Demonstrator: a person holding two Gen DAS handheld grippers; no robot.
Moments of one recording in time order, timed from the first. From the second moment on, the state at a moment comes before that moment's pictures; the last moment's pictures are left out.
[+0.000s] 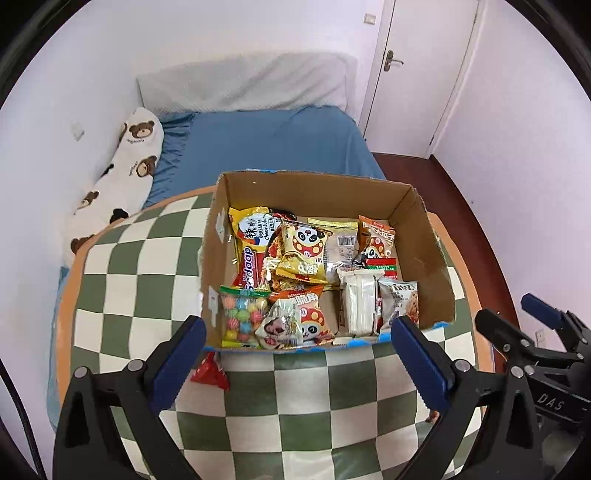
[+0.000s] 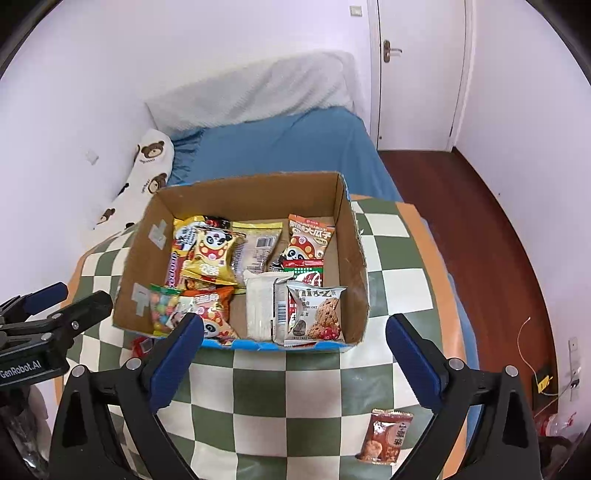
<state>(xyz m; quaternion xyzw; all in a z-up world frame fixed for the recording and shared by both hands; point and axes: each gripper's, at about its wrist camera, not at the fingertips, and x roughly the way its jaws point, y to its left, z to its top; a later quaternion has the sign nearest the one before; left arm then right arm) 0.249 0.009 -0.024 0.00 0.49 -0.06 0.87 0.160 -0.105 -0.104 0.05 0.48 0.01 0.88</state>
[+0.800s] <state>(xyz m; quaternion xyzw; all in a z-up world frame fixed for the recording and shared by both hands) 0.201 0.015 -0.060 0.01 0.50 0.00 0.87 0.095 -0.159 -0.125 0.15 0.50 -0.02 0.85</state>
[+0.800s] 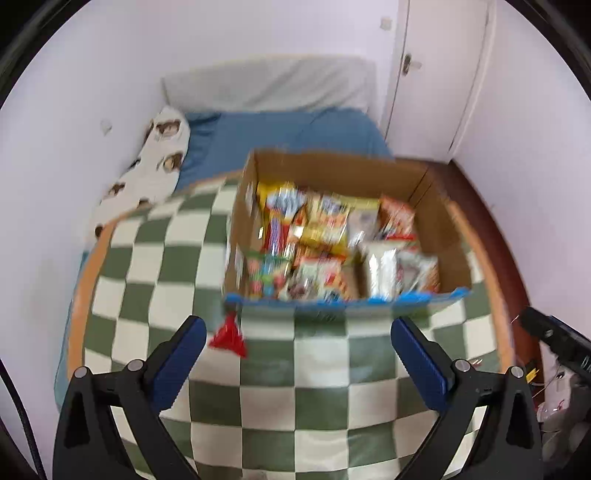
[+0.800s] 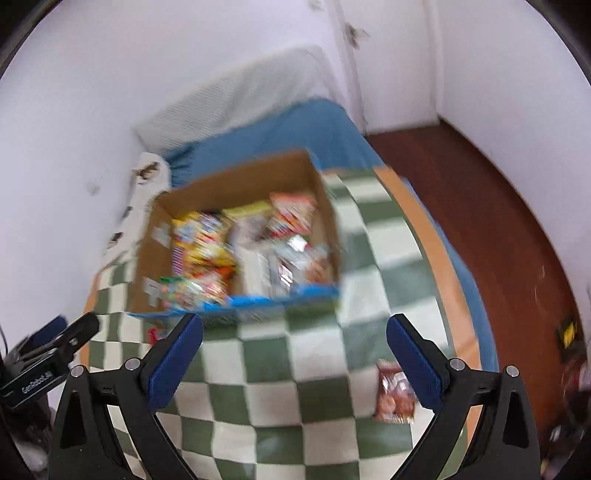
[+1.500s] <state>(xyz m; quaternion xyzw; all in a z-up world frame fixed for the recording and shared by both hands) 0.193 0.046 -0.213 0.03 0.62 0.08 0.78 0.086 -0.226 -0.347 0.18 0.65 -0.12 0.72</state>
